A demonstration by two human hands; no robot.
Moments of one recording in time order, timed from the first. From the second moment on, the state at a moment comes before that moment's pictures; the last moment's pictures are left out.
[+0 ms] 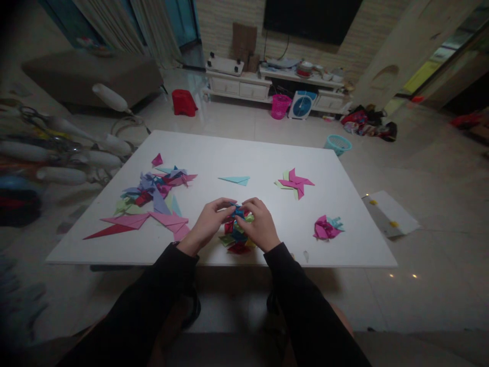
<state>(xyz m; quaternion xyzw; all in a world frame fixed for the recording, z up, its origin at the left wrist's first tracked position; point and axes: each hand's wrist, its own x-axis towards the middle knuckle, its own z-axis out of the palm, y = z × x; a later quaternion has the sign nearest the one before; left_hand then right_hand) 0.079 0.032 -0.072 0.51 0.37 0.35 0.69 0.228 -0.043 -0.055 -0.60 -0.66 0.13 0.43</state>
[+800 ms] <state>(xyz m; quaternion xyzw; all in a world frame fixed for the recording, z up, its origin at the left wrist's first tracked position) 0.079 0.028 -0.064 0.57 0.40 0.33 0.64 0.229 -0.042 -0.061 -0.64 -0.66 0.07 0.39</state>
